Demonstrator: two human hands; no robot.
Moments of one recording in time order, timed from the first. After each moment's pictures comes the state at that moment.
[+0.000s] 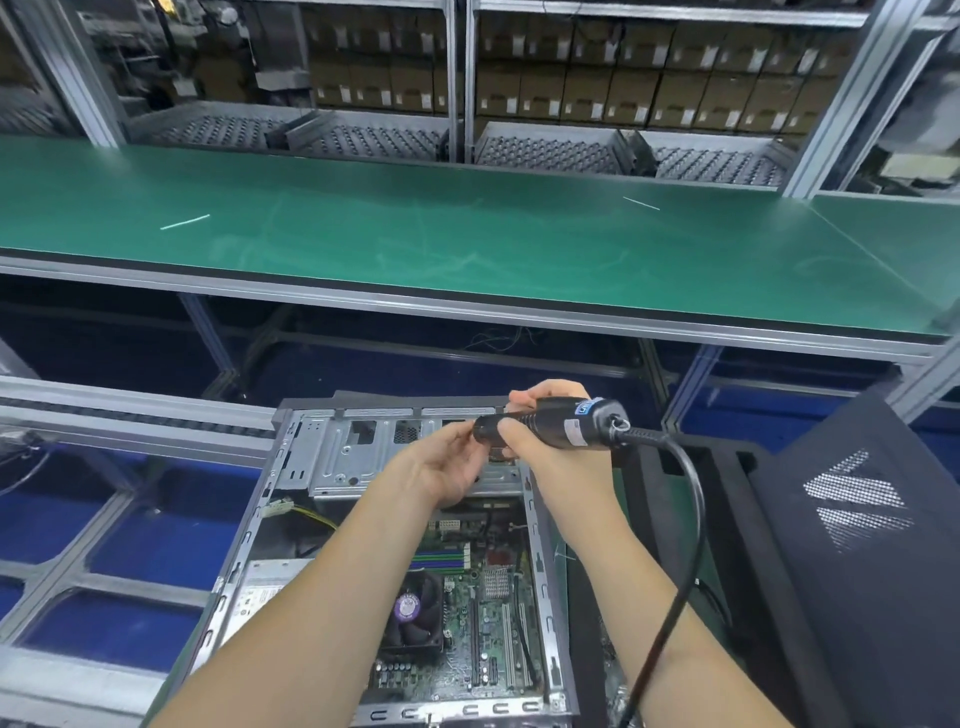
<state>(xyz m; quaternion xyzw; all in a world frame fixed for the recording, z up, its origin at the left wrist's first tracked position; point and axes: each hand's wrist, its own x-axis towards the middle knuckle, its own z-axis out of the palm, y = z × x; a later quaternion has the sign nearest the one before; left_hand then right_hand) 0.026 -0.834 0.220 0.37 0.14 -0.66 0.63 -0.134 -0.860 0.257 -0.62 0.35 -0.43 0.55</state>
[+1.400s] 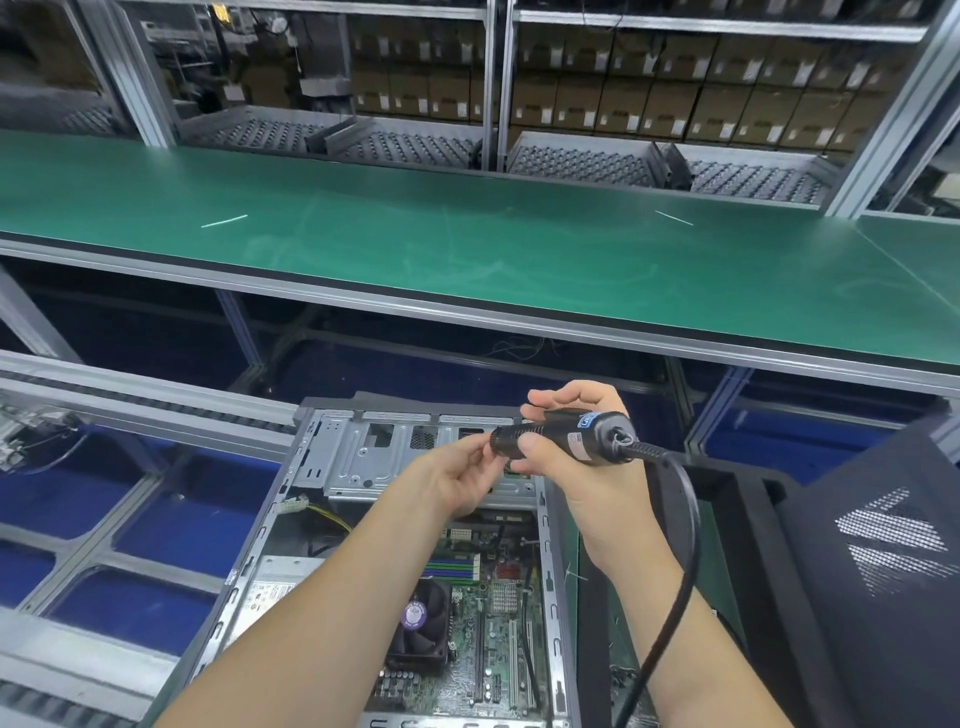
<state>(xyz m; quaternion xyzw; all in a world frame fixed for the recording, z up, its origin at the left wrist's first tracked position) 0.029 -0.841 0.217 0.43 0.15 -0.63 0.63 -0.147 -0.866 0.264 -0.64 0.23 -0.44 0.59</state>
